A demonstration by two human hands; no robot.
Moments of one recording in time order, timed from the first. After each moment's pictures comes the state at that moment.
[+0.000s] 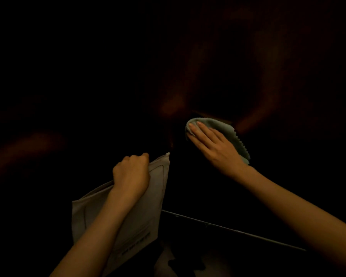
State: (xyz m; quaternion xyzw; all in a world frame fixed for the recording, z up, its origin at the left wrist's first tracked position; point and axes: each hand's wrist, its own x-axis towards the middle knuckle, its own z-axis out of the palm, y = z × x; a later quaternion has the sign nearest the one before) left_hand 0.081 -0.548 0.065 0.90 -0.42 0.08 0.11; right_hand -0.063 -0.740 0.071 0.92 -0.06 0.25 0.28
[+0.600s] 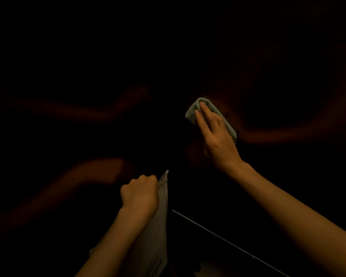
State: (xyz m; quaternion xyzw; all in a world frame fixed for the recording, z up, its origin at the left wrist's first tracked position) left_hand 0.140 -0.498 0.031 0.95 -0.31 -0.01 0.04; right_hand 0.090 -0.696 0.076 0.93 -0.02 0.38 0.04
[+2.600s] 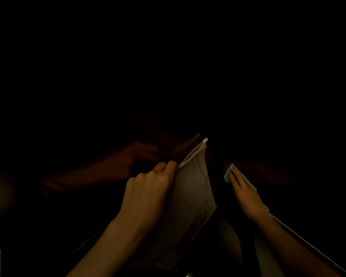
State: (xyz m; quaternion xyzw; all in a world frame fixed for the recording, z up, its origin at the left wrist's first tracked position) left_hand 0.158 -0.456 -0.018 0.96 -0.27 0.06 0.01; right_hand 0.152 -0.714 -0.259 1.00 -0.08 -0.04 -0.05
